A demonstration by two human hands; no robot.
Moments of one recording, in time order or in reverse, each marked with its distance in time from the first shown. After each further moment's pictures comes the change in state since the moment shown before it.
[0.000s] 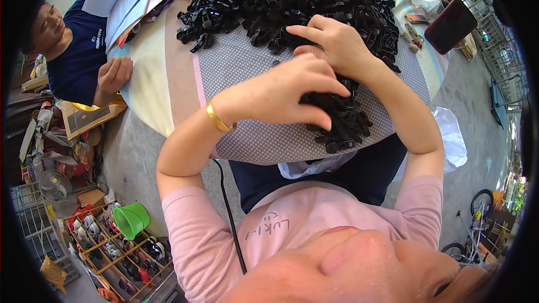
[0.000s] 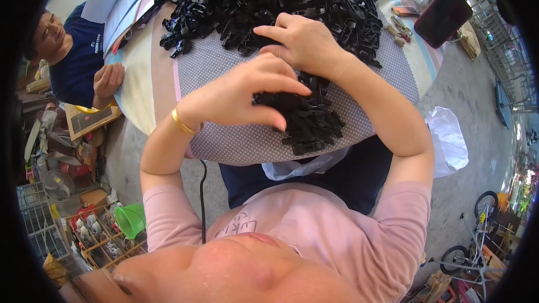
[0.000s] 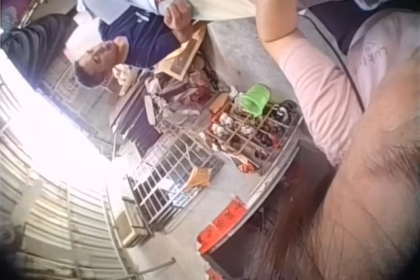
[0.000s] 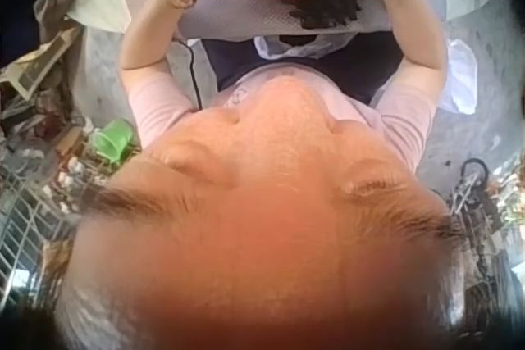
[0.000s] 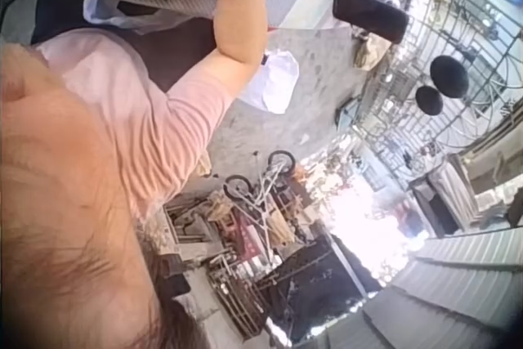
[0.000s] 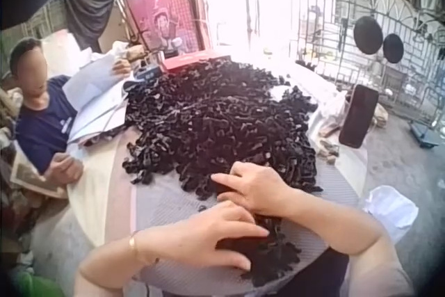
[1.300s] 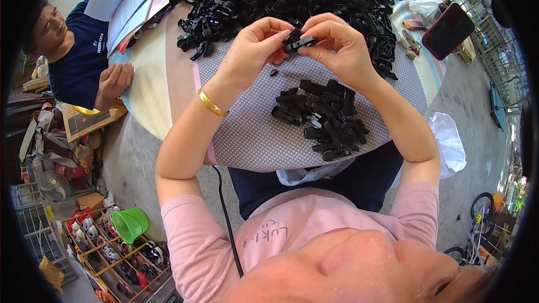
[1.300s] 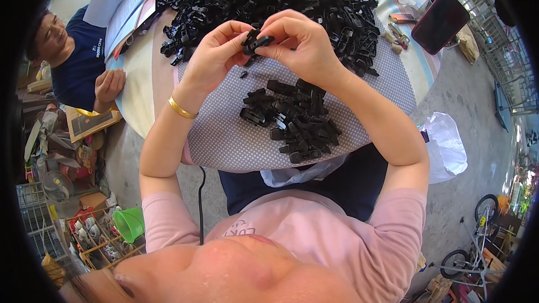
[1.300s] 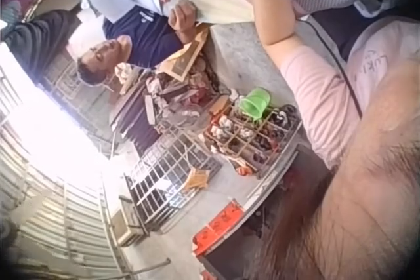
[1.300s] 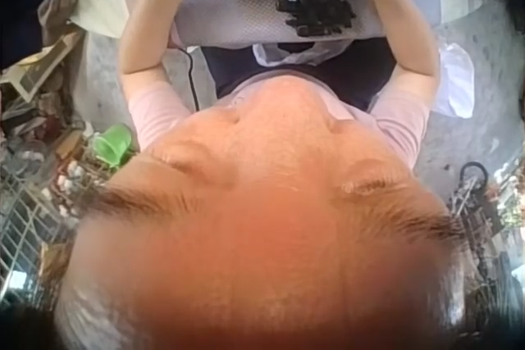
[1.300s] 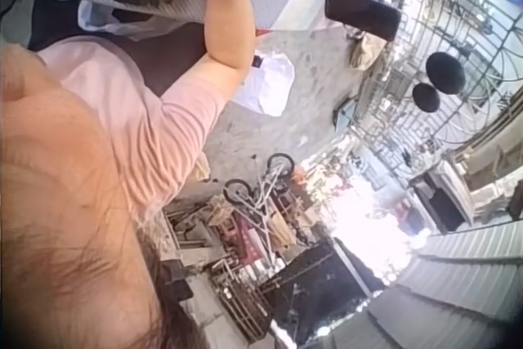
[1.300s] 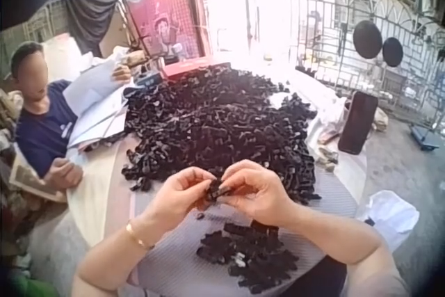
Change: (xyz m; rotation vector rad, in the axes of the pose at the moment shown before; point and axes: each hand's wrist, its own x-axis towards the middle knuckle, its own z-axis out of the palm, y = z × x) left_hand -0.007 -0.042 -0.021 -0.791 0.648 -0.568; right_hand 0.004 -0.019 -0.013 0.853 0.222 0.184
